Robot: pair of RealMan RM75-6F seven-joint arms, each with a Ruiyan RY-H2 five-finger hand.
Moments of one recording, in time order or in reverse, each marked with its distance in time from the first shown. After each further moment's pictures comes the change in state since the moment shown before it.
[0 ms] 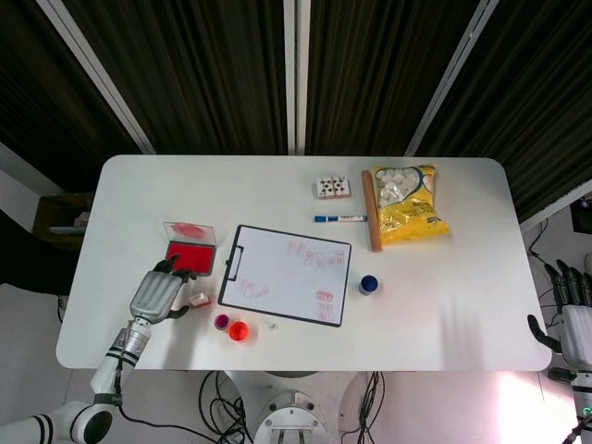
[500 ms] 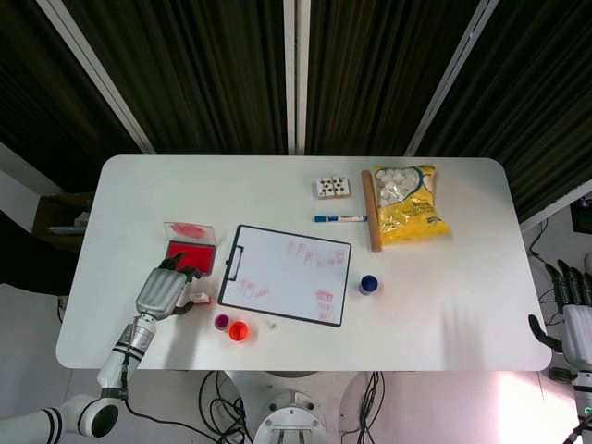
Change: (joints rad) left arm -0.025 -0.036 -0.003 0.045 -0.010 -0.002 -0.028; right arm -0.001 0.002 0.002 0.001 0.009 -0.006 0.000
